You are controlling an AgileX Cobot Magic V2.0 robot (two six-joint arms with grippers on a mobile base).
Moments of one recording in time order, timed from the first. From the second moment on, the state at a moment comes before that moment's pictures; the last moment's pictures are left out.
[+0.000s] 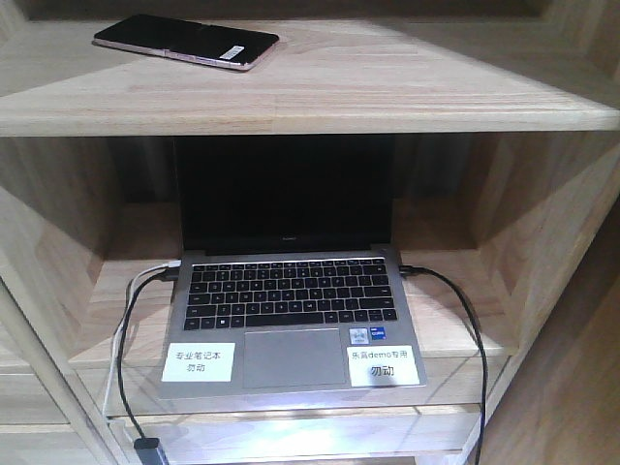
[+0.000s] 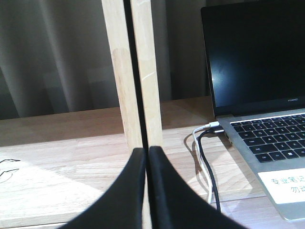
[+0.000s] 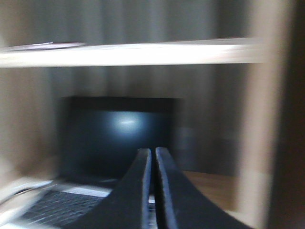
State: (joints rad) left arm -0.01 -0.02 0.03 0.06 0.19 0.04; right arm 0.25 0.21 -0.25 0.25 0.09 -0.17
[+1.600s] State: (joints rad) left arm -0.01 -0.02 0.03 0.06 0.19 0.04; right arm -0.02 -0.01 0.03 0.11 0.10 -0.15
